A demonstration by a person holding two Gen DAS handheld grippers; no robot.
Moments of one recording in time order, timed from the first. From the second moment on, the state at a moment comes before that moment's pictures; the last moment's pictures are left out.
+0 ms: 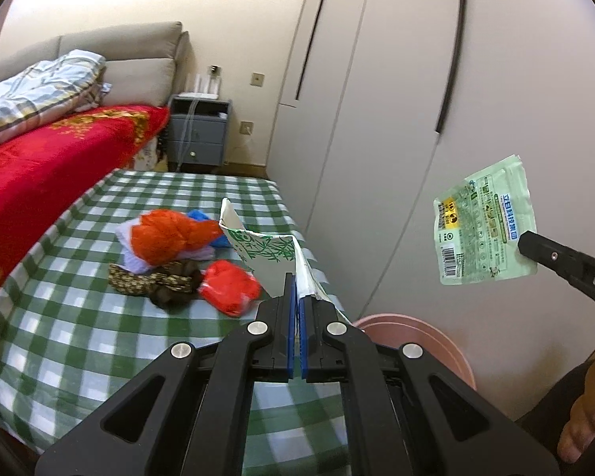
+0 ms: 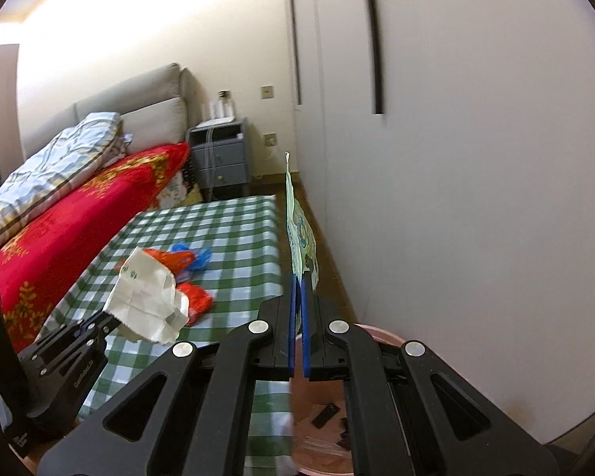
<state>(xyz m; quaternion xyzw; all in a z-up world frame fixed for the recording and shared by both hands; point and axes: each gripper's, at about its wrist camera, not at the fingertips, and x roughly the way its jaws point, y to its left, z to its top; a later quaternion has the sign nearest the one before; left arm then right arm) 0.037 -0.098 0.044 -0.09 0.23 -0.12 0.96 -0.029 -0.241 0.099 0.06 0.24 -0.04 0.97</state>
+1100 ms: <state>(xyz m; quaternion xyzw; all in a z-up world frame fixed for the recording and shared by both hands) 0.075 -0.213 -0.016 -0.07 0.35 -0.28 0.89 -0.004 -0.300 0.068 0.12 0.29 -0.11 0.94</state>
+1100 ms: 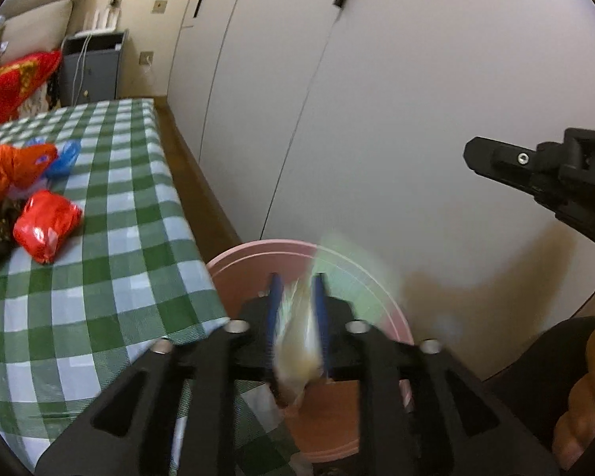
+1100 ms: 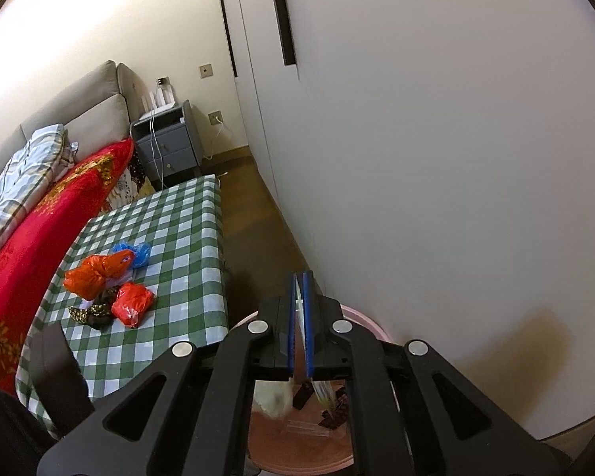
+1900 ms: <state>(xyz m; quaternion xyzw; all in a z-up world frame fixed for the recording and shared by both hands) 0.076 -0.145 -0.009 -0.09 0.33 -0.21 0.92 0.013 -0.265 0.056 0.11 0.29 -0.07 0.95</state>
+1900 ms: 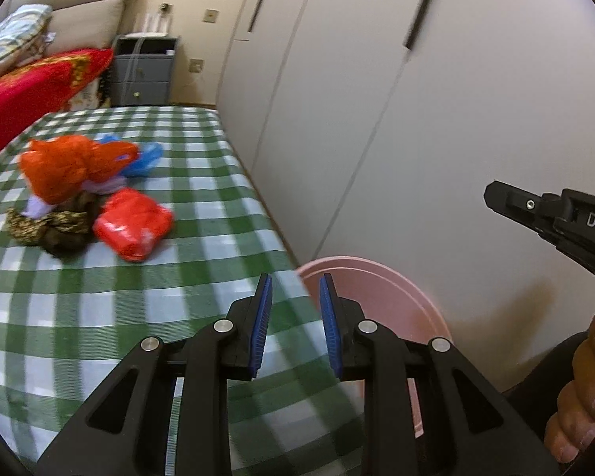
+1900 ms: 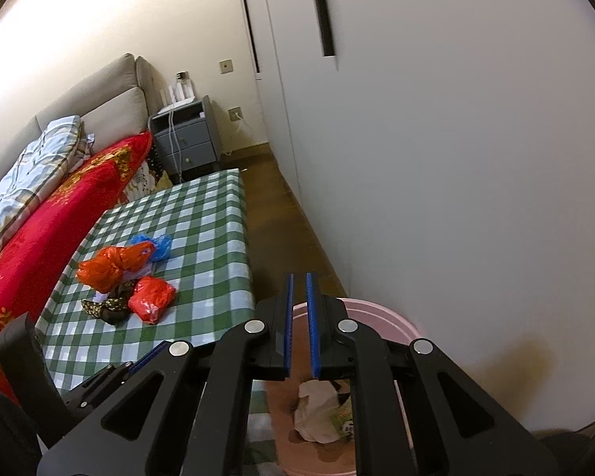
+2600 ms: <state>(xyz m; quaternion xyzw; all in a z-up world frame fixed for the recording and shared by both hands) 0.114 -0.009 -0.028 -0.17 0.32 0.01 0.93 0.102 -0.155 0.000 0.10 0.31 0.07 0.94</state>
